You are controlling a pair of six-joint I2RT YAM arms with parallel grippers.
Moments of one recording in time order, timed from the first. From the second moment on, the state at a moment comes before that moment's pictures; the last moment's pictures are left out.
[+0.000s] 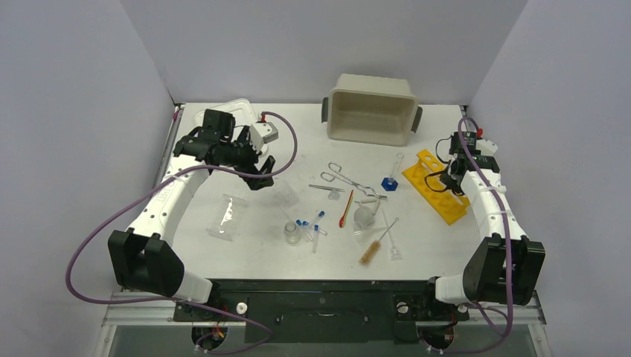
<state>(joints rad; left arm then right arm) -0.23 1.46 1.38 -0.86 0.56 0.54 -0.11 1.37 1.12 -0.77 0.36 0.55</state>
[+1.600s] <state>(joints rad) -0.22 1.46 1.38 -0.86 0.56 0.54 -0.11 1.33 1.09 -0.80 0.34 0.55</state>
